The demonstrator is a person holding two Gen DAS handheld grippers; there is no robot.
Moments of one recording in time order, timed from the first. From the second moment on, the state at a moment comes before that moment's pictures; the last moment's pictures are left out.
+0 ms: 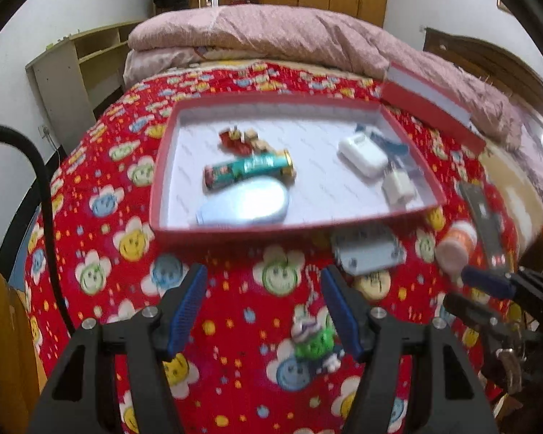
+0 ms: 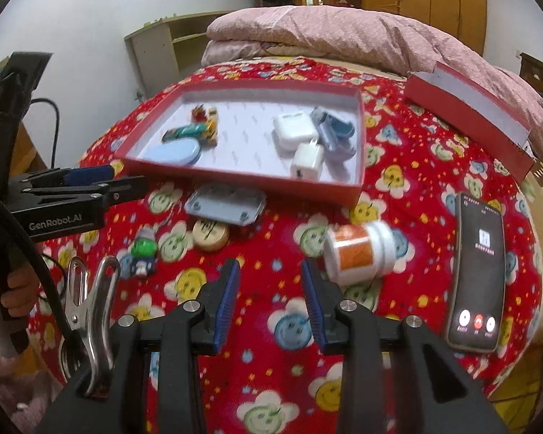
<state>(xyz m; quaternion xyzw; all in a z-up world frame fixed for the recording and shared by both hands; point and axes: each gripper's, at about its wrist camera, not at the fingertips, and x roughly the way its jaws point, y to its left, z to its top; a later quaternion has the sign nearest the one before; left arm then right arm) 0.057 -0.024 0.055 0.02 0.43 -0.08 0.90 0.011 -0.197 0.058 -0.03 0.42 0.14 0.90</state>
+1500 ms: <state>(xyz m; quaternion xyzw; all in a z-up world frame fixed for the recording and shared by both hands) 0.017 -0.031 0.045 0.08 0.43 -0.06 0.90 -0.017 -0.202 0.022 0.00 0.44 0.14 0.89</state>
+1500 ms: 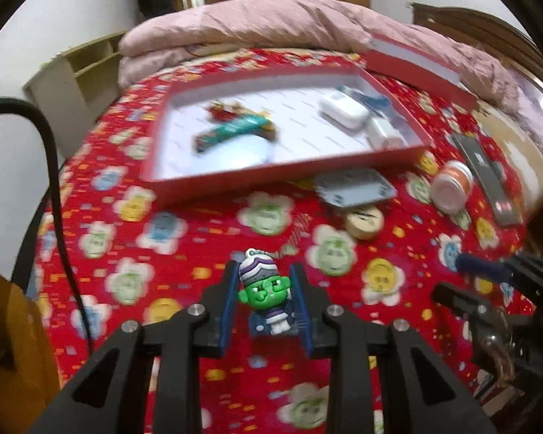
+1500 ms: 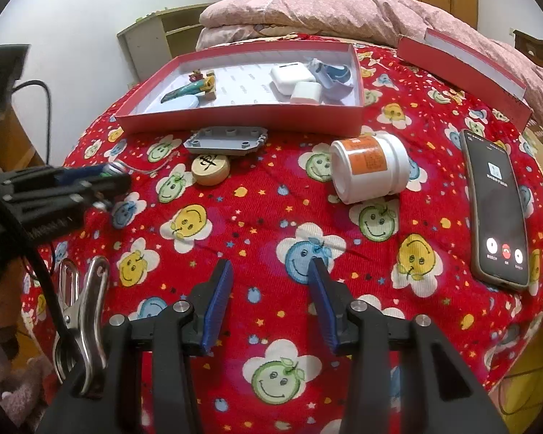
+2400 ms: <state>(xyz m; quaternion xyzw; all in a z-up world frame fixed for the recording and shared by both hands) 0.024 0.022 0.018 -0.02 0.45 -0.06 0.89 0.050 -0.153 0.043 0.05 0.46 0.12 0.88</state>
